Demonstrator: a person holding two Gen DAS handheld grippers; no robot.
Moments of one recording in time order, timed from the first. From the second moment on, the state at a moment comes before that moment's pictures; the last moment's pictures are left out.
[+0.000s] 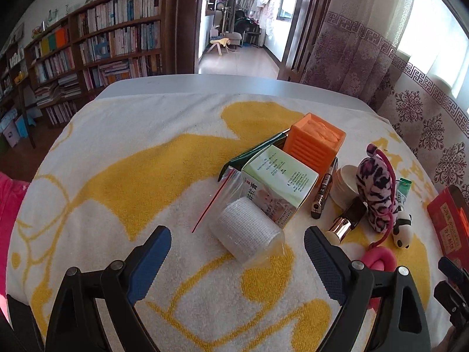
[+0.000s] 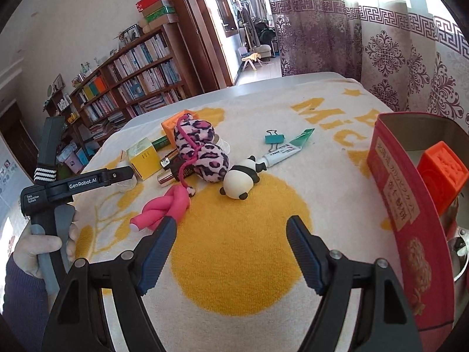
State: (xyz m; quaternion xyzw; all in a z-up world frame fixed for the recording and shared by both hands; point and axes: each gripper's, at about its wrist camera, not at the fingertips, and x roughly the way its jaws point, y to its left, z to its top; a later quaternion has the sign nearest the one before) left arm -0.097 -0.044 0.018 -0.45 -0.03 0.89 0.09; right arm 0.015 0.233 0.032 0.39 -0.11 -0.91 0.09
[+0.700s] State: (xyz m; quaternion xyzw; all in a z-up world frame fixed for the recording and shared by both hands) left arm -0.084 -0.043 0.019 -0.45 -0.04 0.88 0.11; right arm 0.008 0.247 0.015 0.42 -0.15 -0.89 0.09
